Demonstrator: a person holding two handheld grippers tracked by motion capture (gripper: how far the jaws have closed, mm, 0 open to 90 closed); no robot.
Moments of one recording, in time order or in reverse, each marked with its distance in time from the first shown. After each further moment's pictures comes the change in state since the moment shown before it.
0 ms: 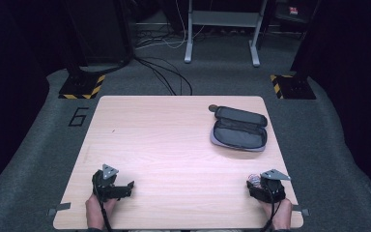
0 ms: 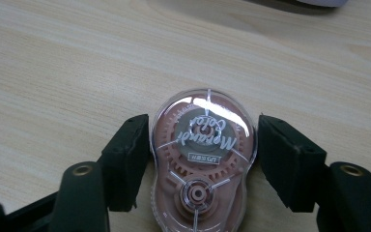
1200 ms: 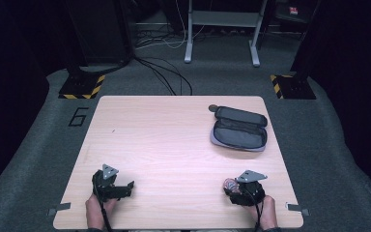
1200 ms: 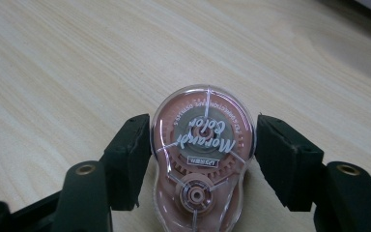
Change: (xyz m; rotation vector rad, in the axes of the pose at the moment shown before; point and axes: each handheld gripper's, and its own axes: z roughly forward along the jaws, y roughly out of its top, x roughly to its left) left arm -0.001 0.000 0.001 -0.009 0.000 -0.010; right arm 0.058 0.019 0.005 0.022 0.260 -0.251
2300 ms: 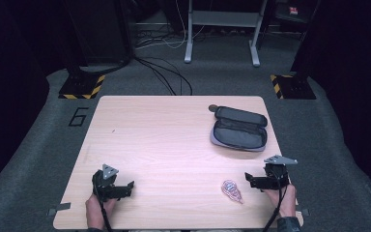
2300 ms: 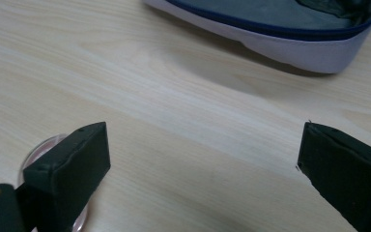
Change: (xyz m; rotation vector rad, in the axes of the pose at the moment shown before) left arm 0.000 0.000 0.000 -0.002 0.002 0.001; right arm -0.076 0.006 -0.034 -0.043 -0.134 0.249
